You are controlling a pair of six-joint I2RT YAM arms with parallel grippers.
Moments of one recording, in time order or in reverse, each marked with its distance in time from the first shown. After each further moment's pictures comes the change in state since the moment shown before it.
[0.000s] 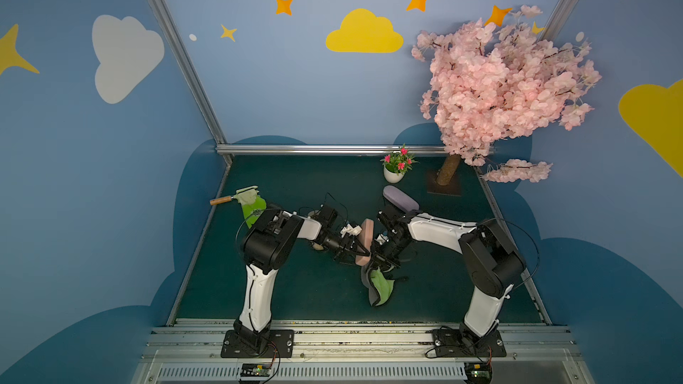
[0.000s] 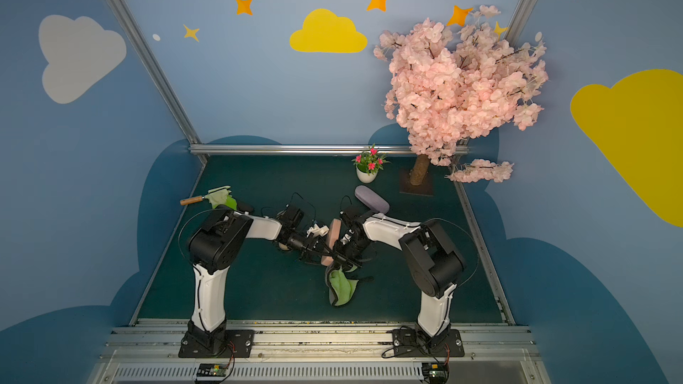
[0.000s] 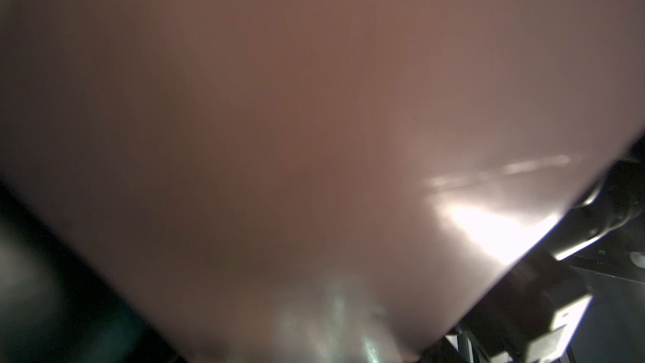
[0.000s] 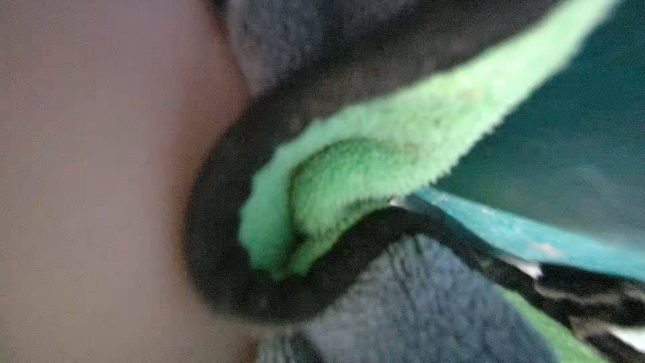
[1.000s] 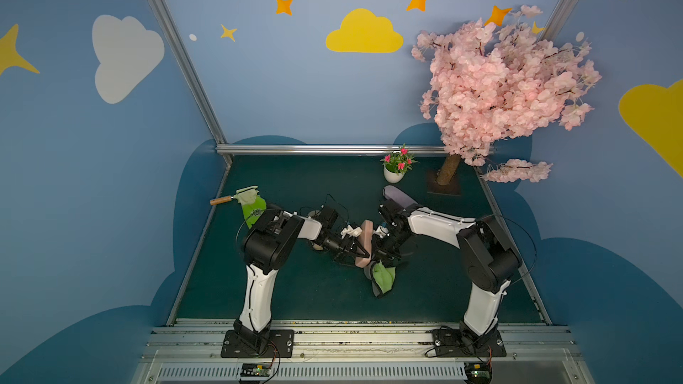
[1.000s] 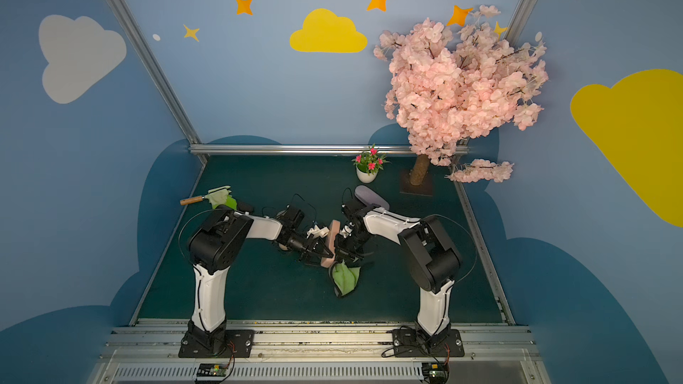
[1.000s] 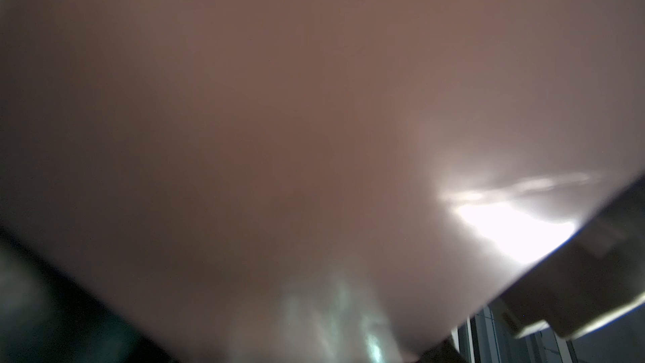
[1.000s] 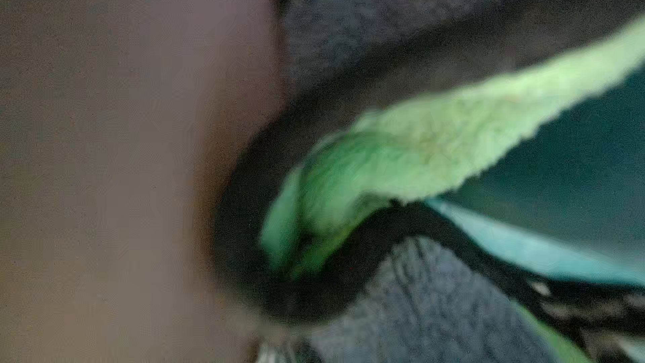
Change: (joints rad) left arm -0.006 0.000 0.006 -0.058 -0.002 0.051; right arm -0.003 0.011 0.033 -0.034 0.040 -0.177
